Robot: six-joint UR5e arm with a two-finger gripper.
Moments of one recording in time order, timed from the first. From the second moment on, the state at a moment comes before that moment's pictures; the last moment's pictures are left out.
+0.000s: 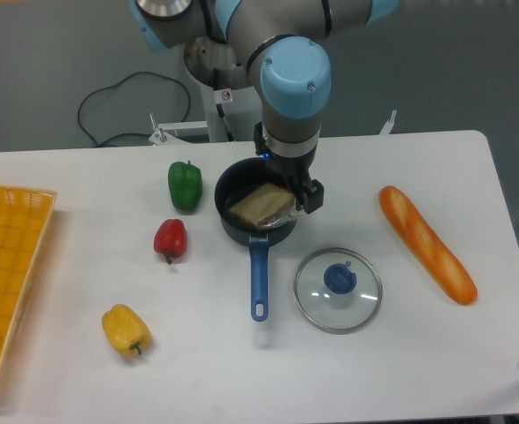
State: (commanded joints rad) arm 2.50 -1.74 -1.56 -1.51 1.59 1.44
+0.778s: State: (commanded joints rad) arm 2.55 -1.77 -1.56 -1.36 1.60 1.42
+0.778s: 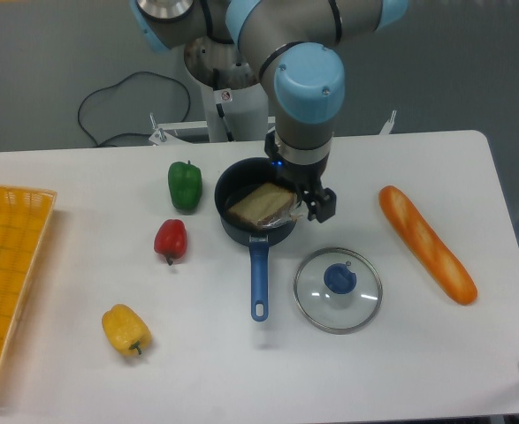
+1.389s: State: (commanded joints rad) arm 2.62 -1.86 -1.55 -1.21 1.60 1.37
